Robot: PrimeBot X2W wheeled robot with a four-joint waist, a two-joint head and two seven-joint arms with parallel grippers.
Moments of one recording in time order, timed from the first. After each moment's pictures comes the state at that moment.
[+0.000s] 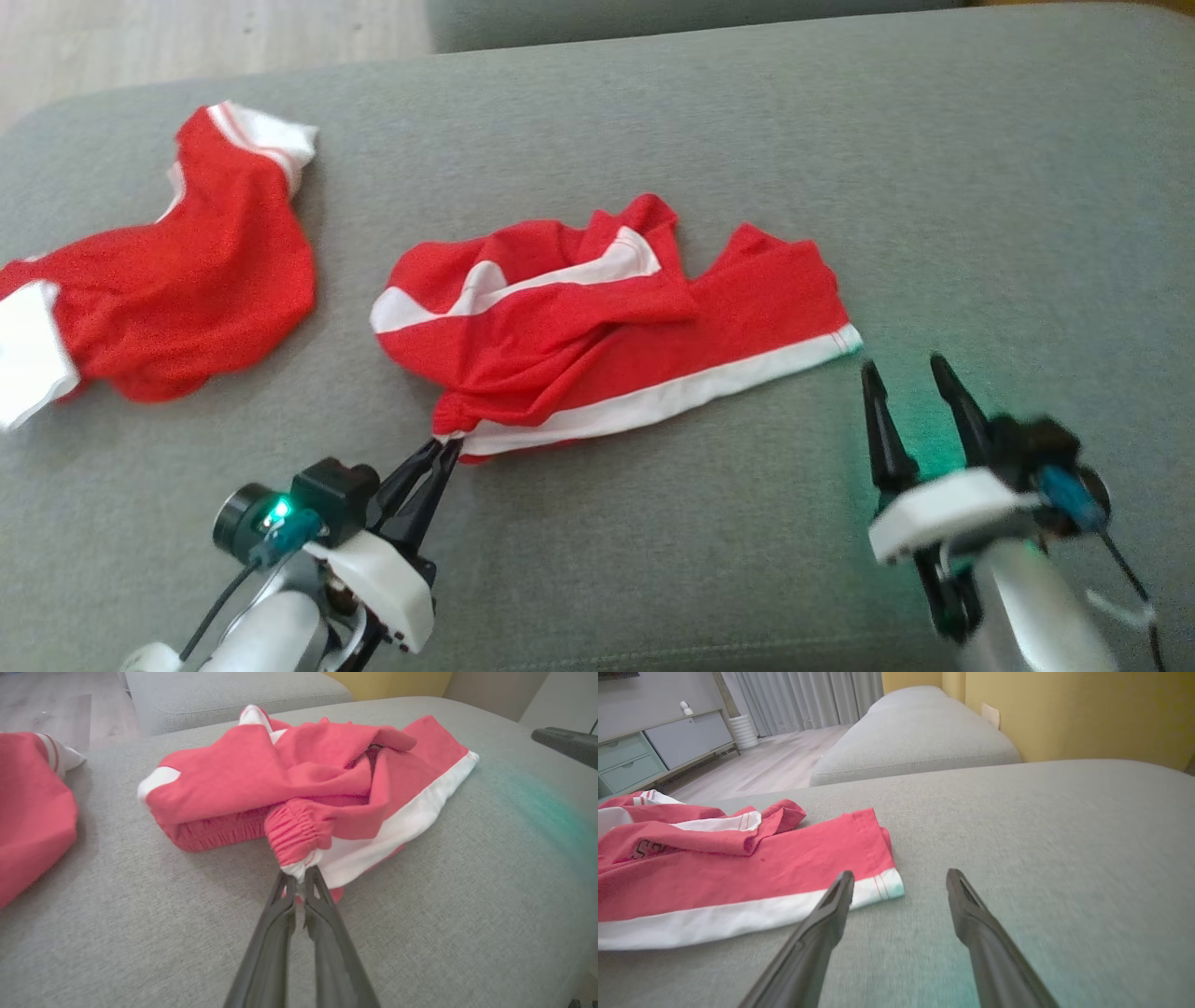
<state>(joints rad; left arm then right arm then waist) -0.20 0.32 -0.60 0.39 -0.35 -0.11 -0.25 -0.19 -0.05 0.07 0.52 0.12 0.13 -0.26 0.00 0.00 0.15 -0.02</state>
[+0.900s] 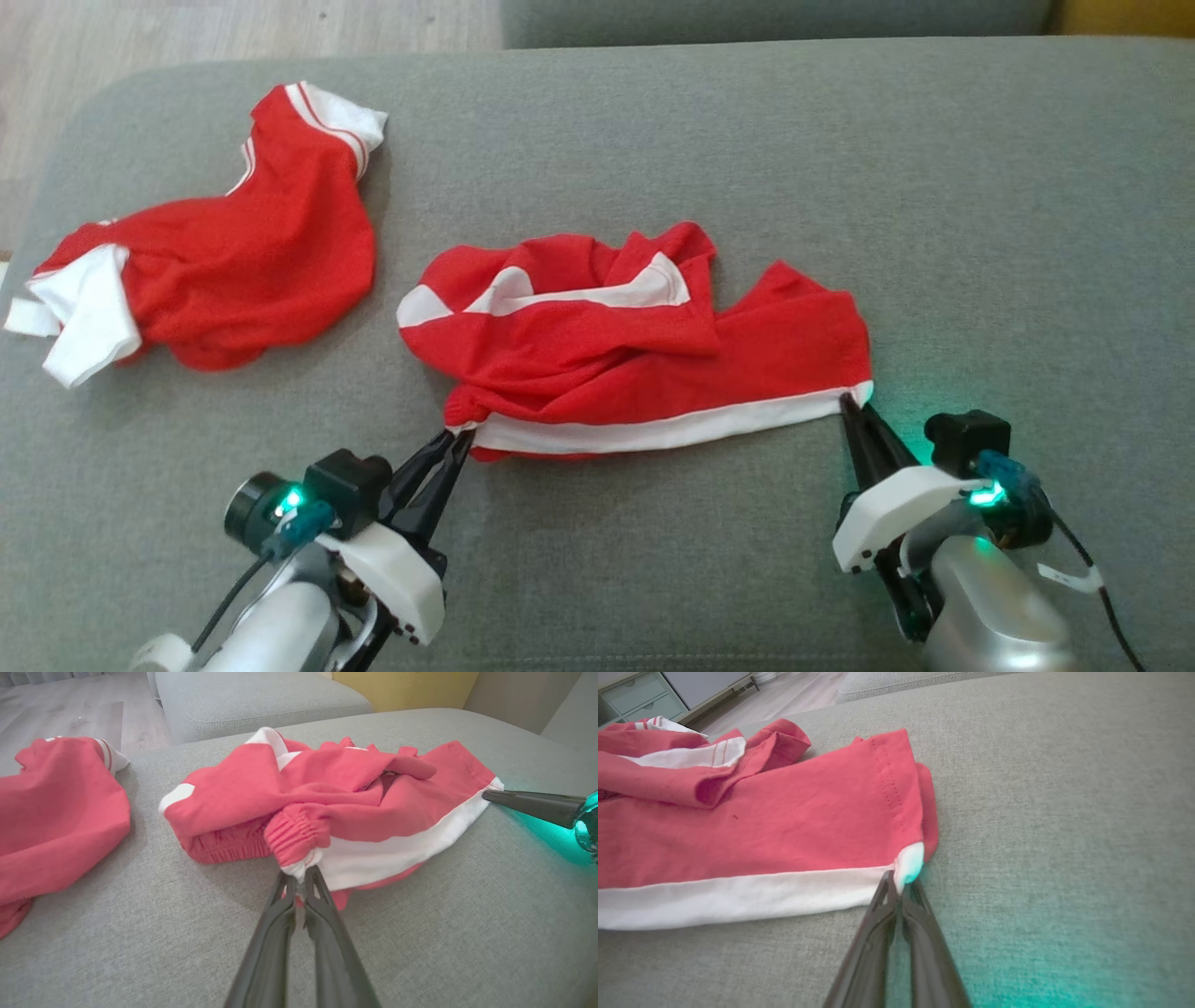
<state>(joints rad) -0.22 0.31 -0.62 0.38 -0.35 -0.10 -0.25 -0.38 -0.05 0.20 0.93 0.22 0.13 -0.26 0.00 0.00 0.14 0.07</state>
